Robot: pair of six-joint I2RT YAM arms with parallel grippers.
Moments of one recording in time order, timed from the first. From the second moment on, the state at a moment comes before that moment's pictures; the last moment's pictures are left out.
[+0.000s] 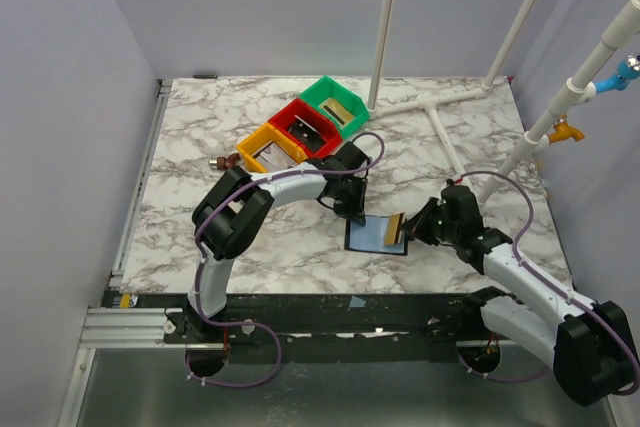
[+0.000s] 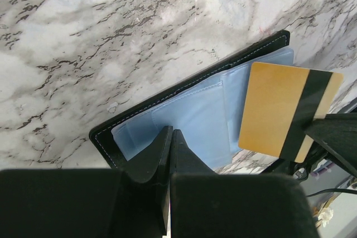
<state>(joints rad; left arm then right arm) -0.78 2.02 1.36 -0.41 0.34 -0.61 0.36 0.95 0.37 -0.17 -0.14 0.87</state>
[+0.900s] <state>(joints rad) -0.65 1.79 1.33 -0.44 0.40 -0.61 0.36 0.96 0.52 -0.21 -0.18 0.86</state>
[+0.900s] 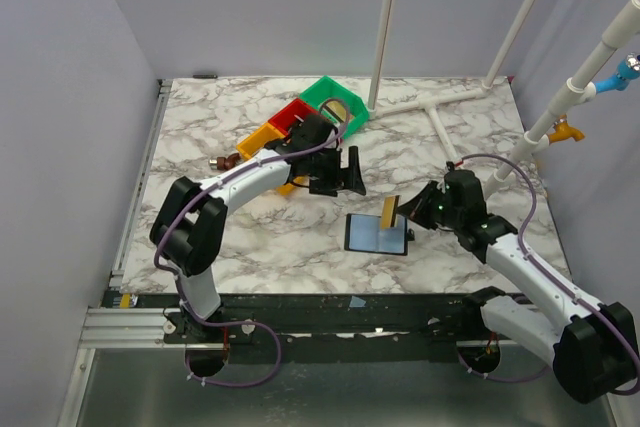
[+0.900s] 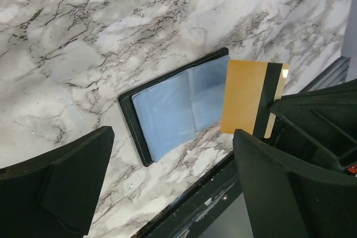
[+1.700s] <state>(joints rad) -0.58 1.63 1.16 -0.13 0.72 -0.82 0.36 1.06 0.69 -0.08 -0.43 0.98</state>
